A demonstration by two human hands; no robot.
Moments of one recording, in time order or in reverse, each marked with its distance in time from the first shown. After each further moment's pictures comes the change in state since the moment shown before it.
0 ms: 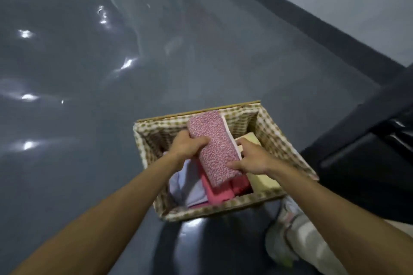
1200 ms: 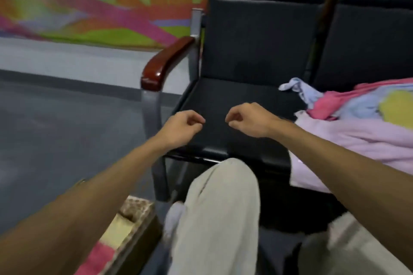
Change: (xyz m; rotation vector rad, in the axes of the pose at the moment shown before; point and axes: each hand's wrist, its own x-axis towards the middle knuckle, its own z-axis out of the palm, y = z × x) left_hand -0.190 0.214 0.299 0.594 -0.687 1.004; right_hand -0.377 0.096 -0.216 -0.284 0.814 0.328
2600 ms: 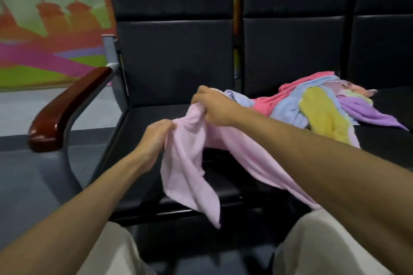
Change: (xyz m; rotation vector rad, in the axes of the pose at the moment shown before) left_hand 0.106 0.088 0.078 -0.545 -0.125 -0.046; right_hand 0.043 0.121 -0.075 -0.184 0.313 -0.011
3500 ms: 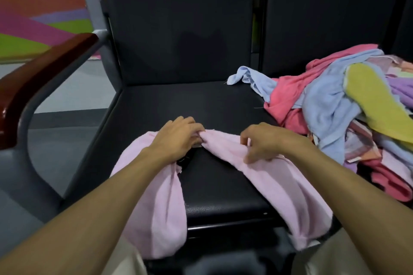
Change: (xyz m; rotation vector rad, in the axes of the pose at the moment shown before) left_hand 0.093 -0.085 0.017 1.229 -0.251 0.482; right_hand -0.043 0.055 0.073 0.048 -0.565 0.487
